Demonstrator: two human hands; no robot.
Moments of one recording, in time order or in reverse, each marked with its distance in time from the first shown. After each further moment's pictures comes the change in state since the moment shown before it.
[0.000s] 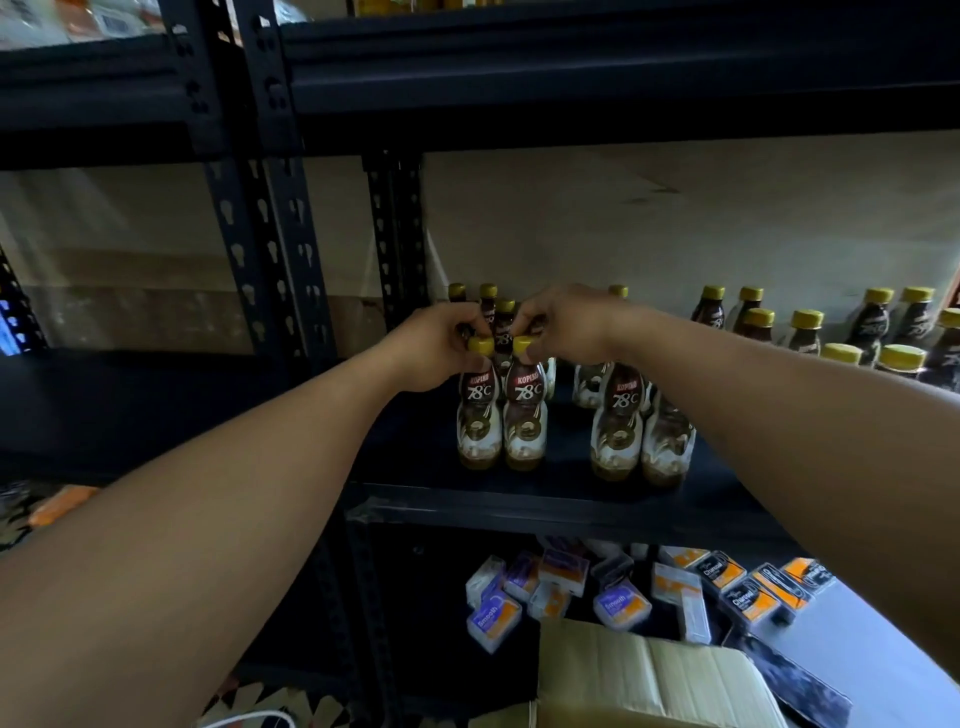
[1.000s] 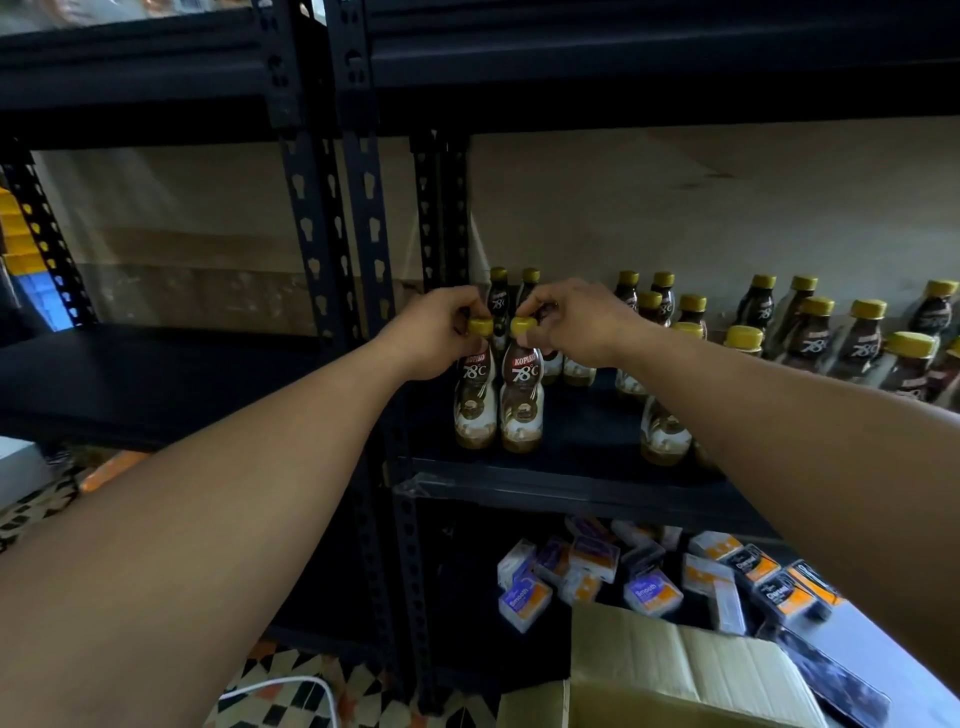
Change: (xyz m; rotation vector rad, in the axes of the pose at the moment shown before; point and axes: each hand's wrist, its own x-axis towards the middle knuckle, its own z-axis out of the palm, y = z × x) left_hand -0.038 -0.028 -0.028 0.127 0.134 0.000; right_hand 0.016 -0.035 0.044 0.224 0.153 0.000
